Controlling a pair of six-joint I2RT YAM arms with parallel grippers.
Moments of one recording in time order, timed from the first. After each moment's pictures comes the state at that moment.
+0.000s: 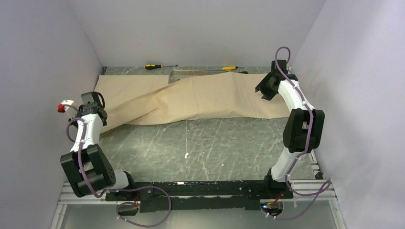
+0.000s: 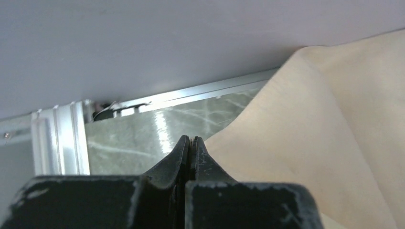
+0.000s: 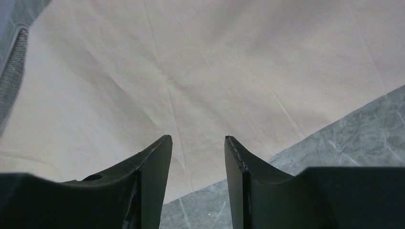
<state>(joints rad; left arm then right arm) 0.38 1.34 0.94 -0.56 -0.81 -0.64 -0.05 1.82 1.49 -0.65 0.00 0.70</state>
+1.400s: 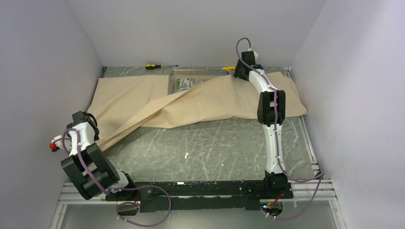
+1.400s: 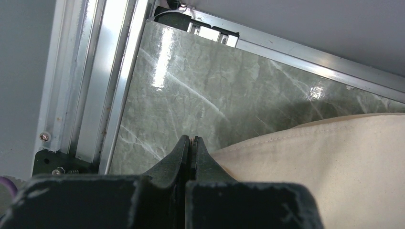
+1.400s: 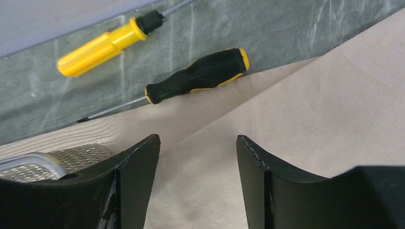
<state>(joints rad) 0.61 1.31 0.83 -0.93 -0.68 -1.22 0.12 2.52 2.24 -0.47 0.19 0.38</state>
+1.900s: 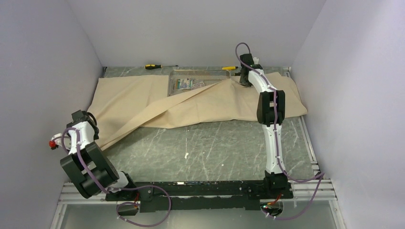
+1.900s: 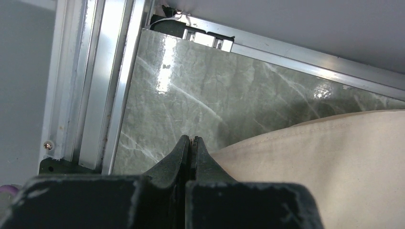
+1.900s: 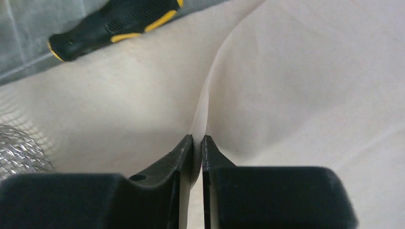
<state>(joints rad) 0.61 1.33 0.83 -0.91 -0.69 -1.17 0.13 2.54 2.24 -0.66 0.32 0.36</state>
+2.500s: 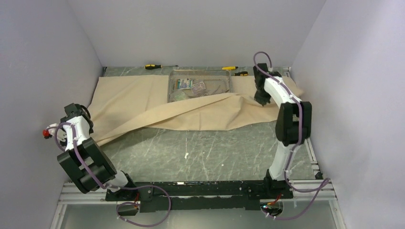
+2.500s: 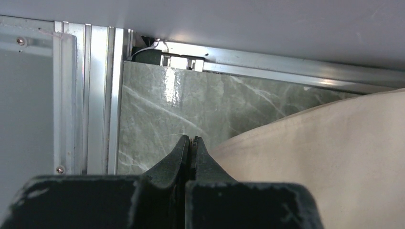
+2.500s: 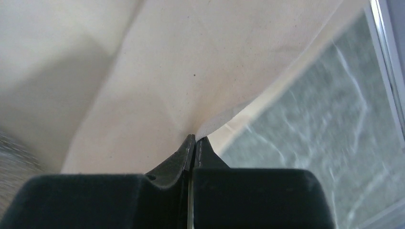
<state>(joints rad) 0.63 1.38 0.96 -0.87 -0.69 -0.97 0.10 2.00 1.66 -0.89 0.44 0.57</state>
